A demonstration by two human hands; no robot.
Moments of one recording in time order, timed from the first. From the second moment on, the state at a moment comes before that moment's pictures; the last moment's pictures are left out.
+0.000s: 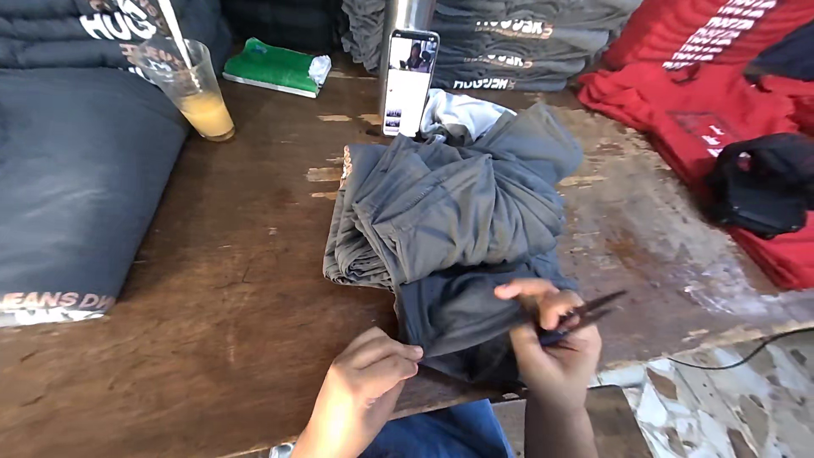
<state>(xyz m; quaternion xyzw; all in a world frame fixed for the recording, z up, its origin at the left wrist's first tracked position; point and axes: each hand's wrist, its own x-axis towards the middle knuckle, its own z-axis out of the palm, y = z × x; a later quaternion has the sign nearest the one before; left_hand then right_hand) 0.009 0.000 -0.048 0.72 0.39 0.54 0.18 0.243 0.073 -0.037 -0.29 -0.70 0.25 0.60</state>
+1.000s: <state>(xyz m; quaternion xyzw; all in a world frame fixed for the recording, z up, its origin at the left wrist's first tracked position) -0.001 -0.003 -0.045 0.69 0.44 0.47 0.32 0.232 0.030 -0.043 -0.46 -0.87 0.00 0.19</state>
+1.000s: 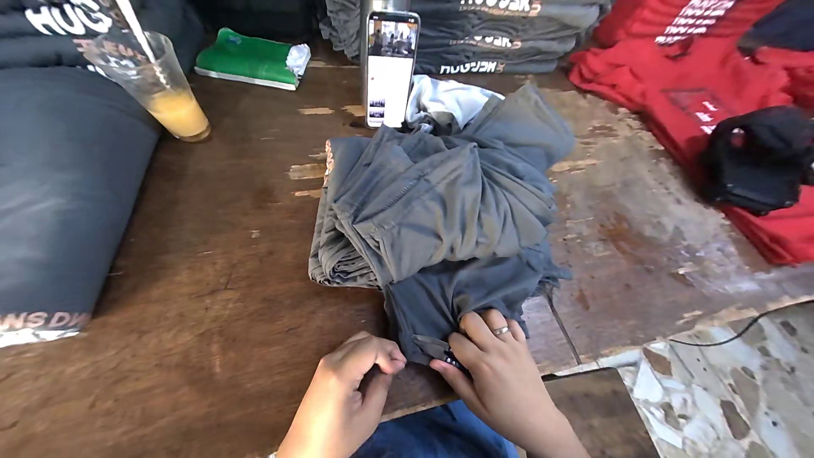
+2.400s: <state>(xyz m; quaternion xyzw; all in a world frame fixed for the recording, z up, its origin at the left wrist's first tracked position) 0.025 0.021 -0.012 0.58 0.44 0.59 0.36 0.289 0.049 -0.006 -0.39 -0.73 0.11 0.55</state>
